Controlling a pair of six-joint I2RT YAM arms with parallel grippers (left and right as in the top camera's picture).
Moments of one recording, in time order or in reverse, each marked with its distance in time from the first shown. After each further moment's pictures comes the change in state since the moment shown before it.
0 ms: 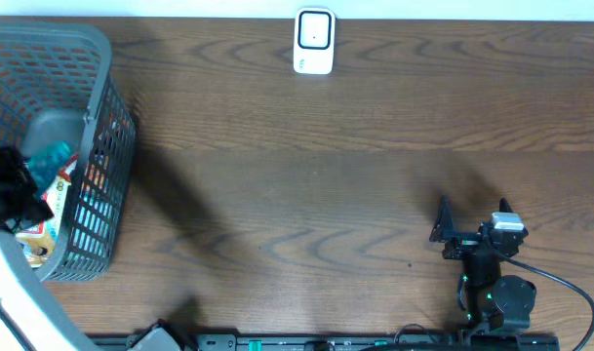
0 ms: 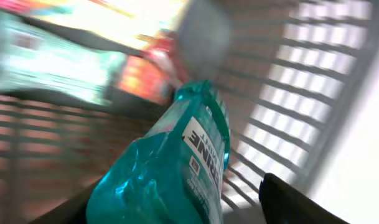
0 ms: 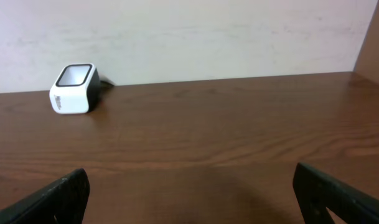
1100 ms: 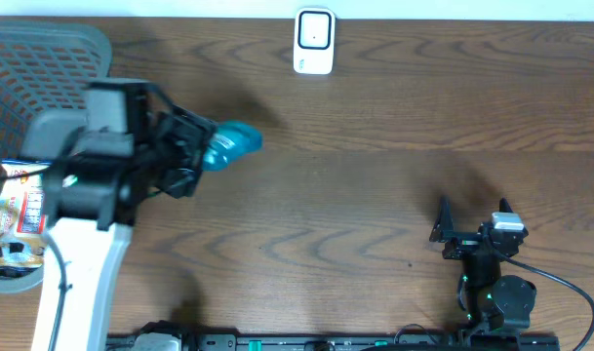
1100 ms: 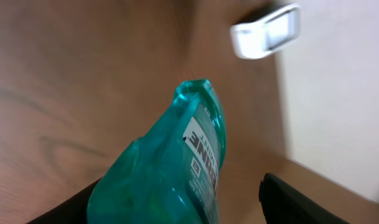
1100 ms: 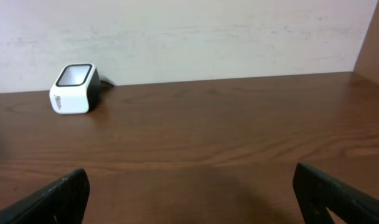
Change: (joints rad) left arm -0.866 0.014 0.002 -0.017 0.043 0.060; right arm 0.000 0.000 0.000 0.000 0.000 0.000
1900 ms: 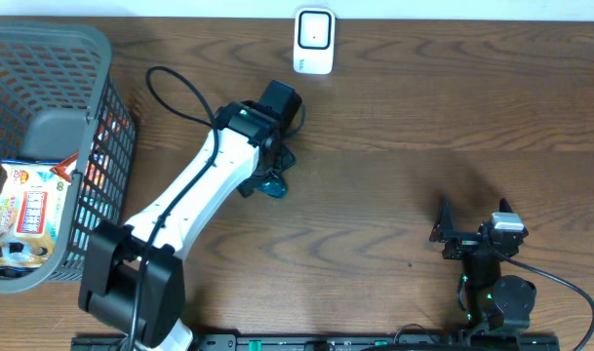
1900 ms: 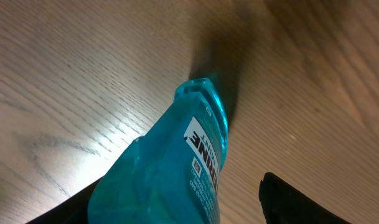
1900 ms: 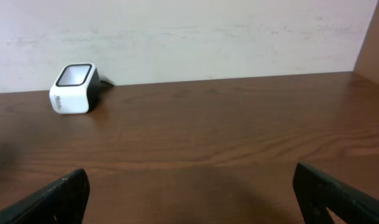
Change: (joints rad) left arm -0.360 0.512 0.000 0.032 -0.364 0.126; right arm 0.000 0.000 0.000 0.000 0.000 0.000
